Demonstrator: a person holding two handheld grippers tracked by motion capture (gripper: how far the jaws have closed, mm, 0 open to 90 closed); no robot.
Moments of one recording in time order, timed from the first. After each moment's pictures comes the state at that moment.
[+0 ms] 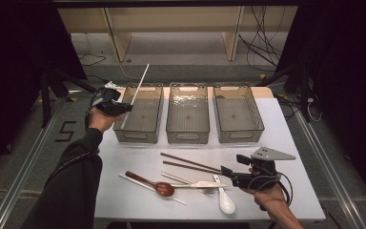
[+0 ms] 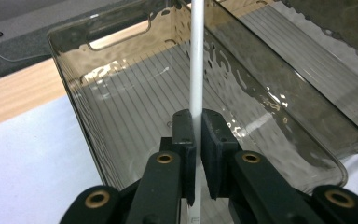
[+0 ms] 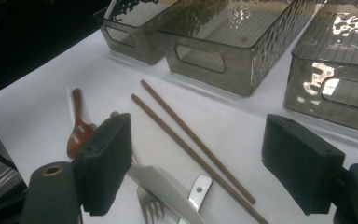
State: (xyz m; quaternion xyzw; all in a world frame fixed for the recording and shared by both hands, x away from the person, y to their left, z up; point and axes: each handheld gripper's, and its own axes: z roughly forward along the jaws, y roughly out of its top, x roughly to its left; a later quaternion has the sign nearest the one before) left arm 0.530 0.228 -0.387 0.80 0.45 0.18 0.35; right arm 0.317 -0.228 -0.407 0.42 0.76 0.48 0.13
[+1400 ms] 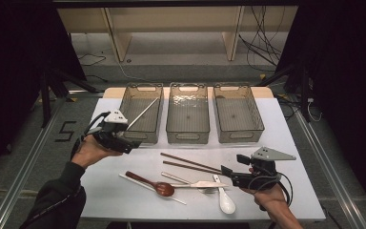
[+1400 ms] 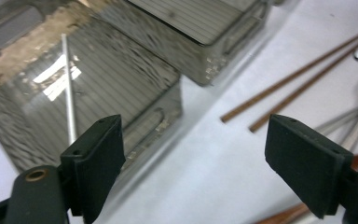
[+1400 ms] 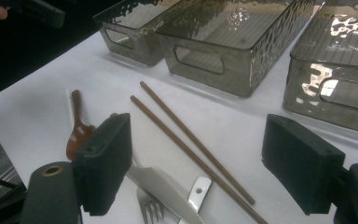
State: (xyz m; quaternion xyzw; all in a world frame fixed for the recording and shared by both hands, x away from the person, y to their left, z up) left arm 0.413 0.201 -0.378 0.87 0.31 0.16 0.34; right arm 0.316 -0.228 -0.406 0.42 0.76 0.48 0.13
